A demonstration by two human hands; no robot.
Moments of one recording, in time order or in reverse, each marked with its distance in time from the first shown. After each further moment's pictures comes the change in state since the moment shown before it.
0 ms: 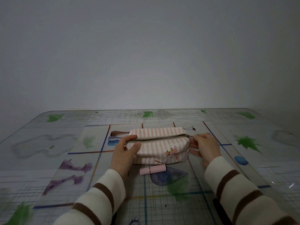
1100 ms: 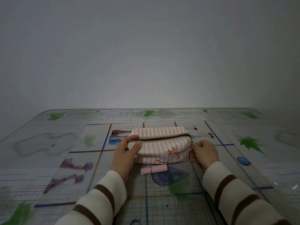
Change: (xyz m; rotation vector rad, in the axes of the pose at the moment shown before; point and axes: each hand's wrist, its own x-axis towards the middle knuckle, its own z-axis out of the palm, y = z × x) left_hand -0.004 0.000 0.000 -0.019 -0.017 -0.007; right_hand 0.003 0.023 -0.004 -0.401 0.010 0.003
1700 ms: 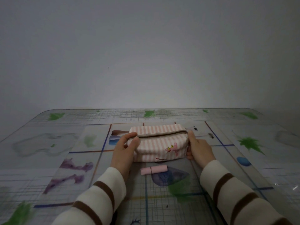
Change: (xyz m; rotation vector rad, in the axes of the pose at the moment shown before) left_hand 0.007 0.004 0.002 -0.003 0.052 0.044; right_hand -0.011 -0.021 0.005 -0.192 -0.099 -0.161
